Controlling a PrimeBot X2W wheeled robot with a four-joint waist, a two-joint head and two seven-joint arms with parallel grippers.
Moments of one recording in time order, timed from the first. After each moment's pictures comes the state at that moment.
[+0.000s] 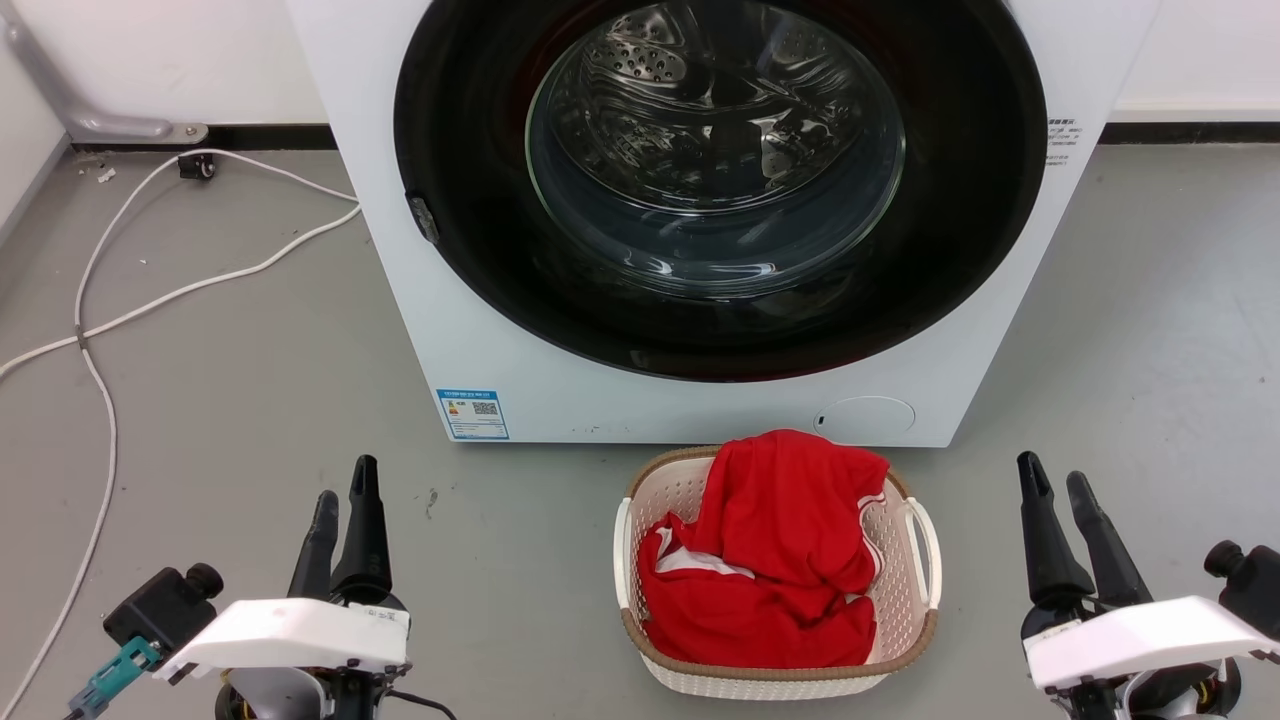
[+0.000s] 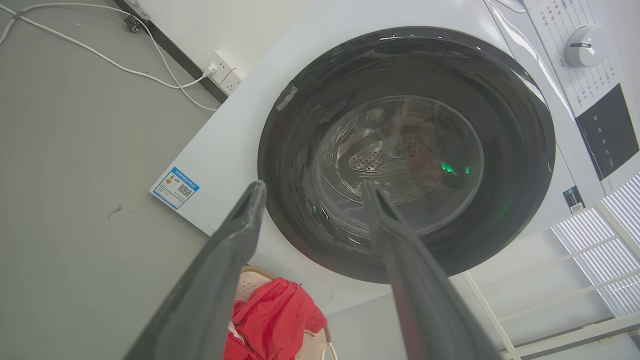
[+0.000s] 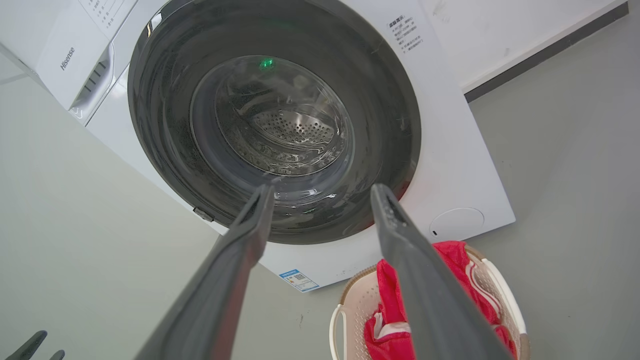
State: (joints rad) left arm -0.02 0.05 0.02 0.06 -0.89 -0.02 -0.08; right arm 0.01 -0.05 -0.02 0.06 0.69 0.13 -0.08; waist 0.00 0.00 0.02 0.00
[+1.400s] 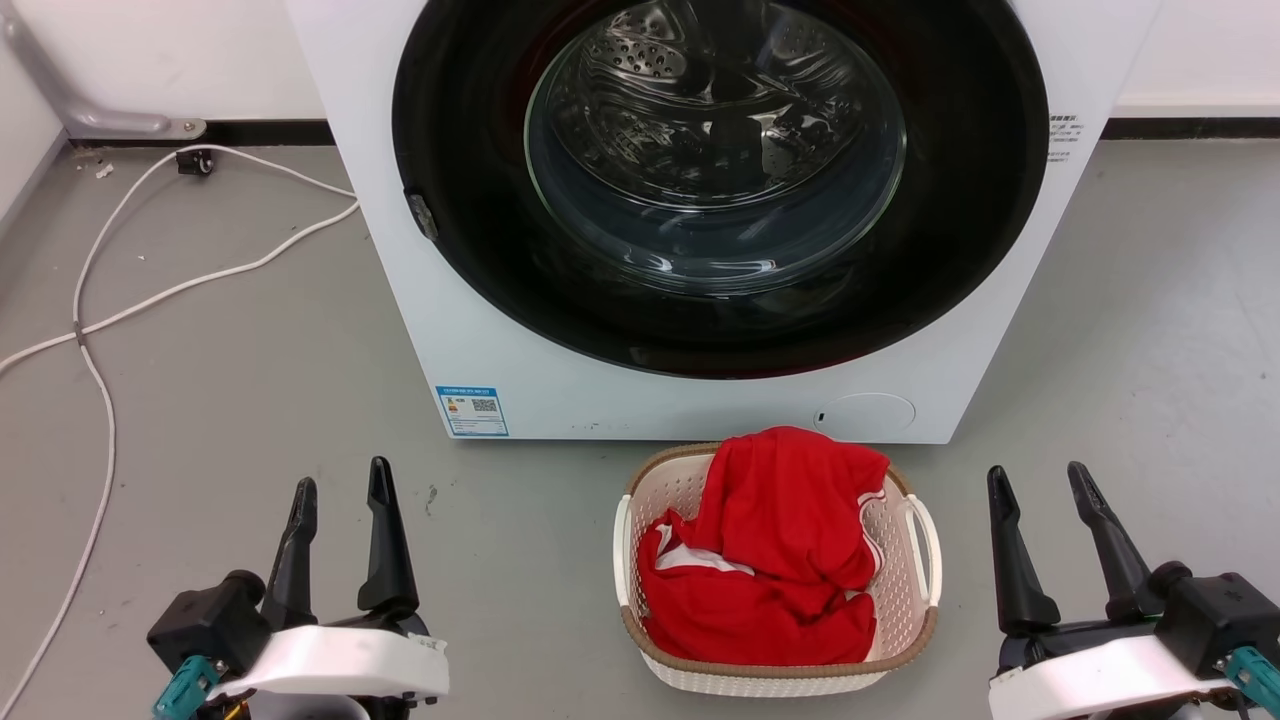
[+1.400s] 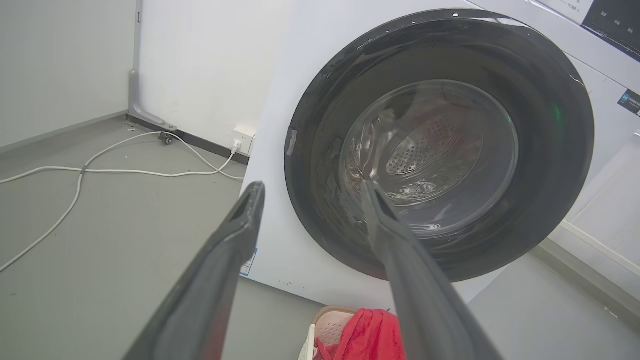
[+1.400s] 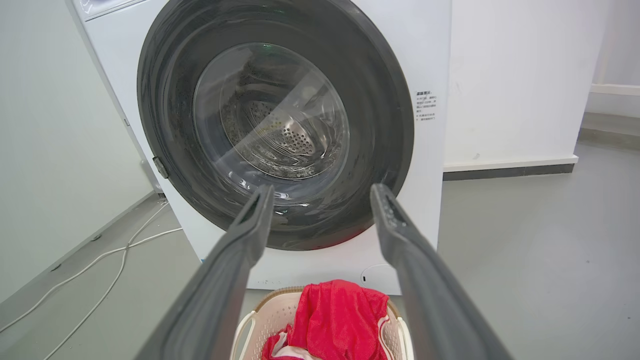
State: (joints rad) left arm 0.03 0.05 -0.03 -0.03 -0.43 0.04 -0.20; right arm 0.07 -0.05 0.02 -0.02 0.20 0.13 -0.20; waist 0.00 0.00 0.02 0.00
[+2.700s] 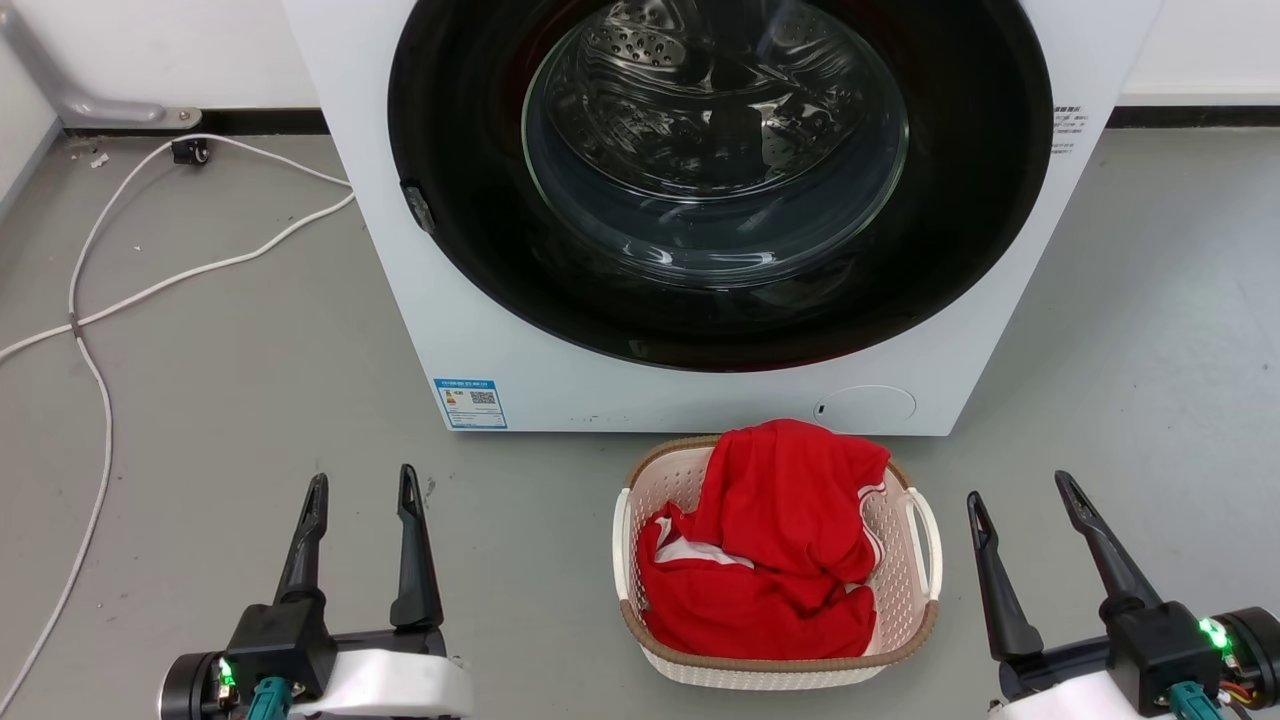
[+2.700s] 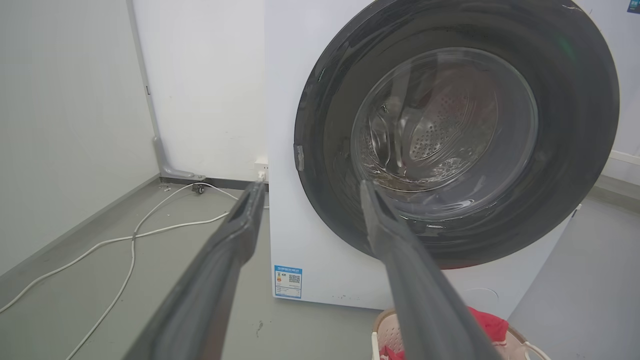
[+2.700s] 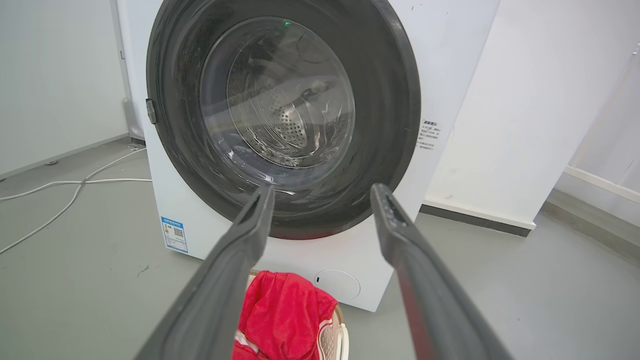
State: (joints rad) left arm 0.05 0.05 -0.07 -0.03 -0.13 0.10 -0.26; right arm 0.10 -0.05 0.01 -0.04 -0.12 0.13 -0.26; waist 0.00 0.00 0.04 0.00
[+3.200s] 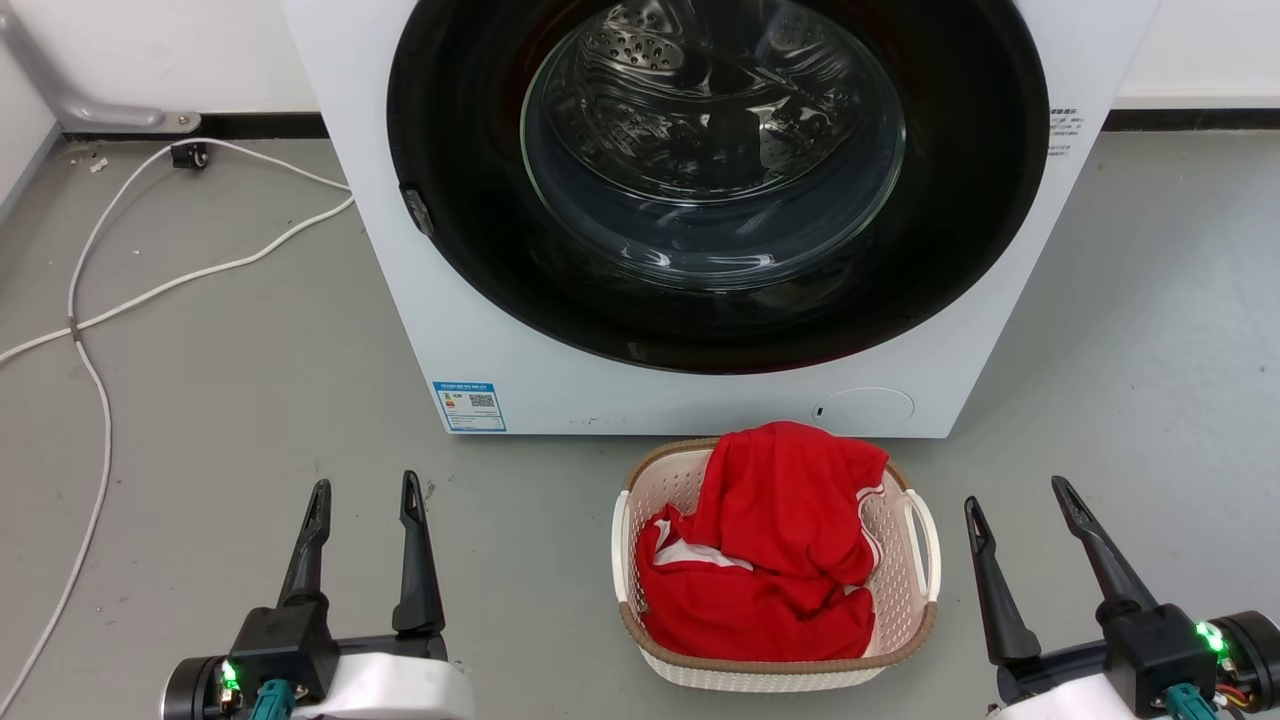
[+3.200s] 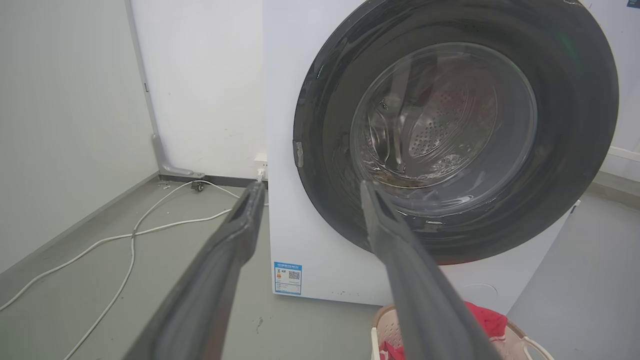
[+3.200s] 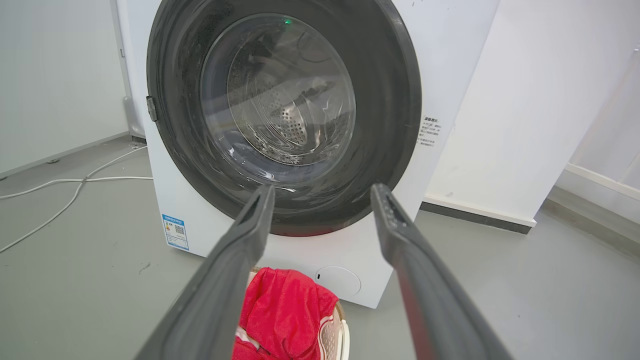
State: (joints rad) left arm 0.06 0.05 -0.07 -0.02 -0.13 0.10 -0.26; right arm 0.10 -0.05 0.01 -0.03 -0.12 0.13 -0.26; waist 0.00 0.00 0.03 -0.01
